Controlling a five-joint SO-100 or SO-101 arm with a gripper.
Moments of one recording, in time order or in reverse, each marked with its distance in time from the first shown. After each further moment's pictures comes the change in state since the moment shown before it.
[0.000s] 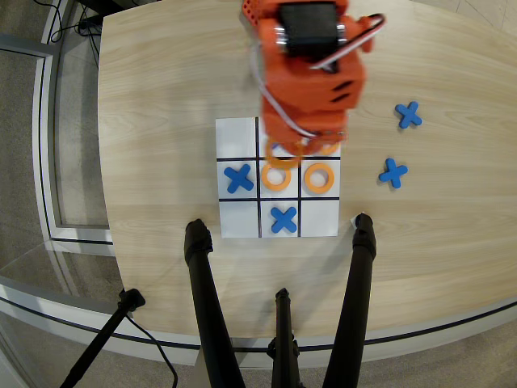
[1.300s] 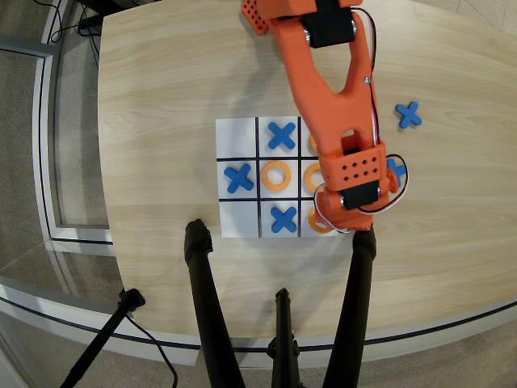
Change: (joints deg) arm -3.1 -62.1 -38.4 -20.5 8.6
